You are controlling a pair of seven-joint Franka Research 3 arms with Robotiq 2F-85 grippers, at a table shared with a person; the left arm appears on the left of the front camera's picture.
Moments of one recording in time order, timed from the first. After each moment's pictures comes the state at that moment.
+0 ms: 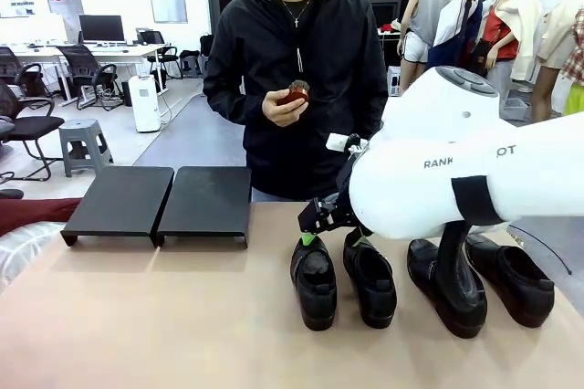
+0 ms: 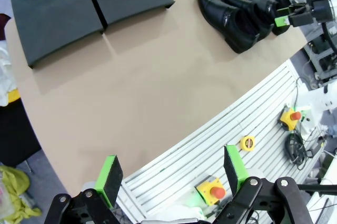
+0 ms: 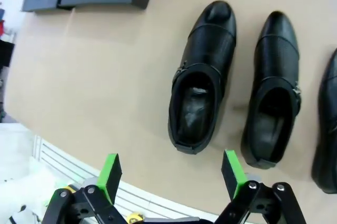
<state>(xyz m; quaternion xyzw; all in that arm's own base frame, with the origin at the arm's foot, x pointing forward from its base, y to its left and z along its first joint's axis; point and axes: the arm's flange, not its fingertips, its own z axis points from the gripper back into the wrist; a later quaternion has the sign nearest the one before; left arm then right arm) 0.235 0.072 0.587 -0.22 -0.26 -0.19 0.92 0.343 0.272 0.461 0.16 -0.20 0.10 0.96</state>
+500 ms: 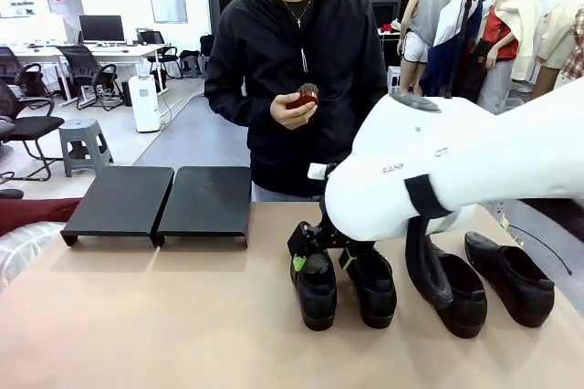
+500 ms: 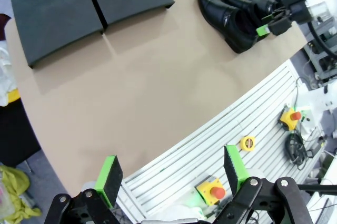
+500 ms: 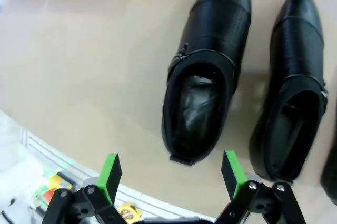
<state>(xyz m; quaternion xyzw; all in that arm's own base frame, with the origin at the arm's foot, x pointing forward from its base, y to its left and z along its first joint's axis) 0.235 0.072 0.587 -0.22 -0.26 -0.19 0.92 0.379 0.296 0.402 0.13 -0.11 0.11 0.98</state>
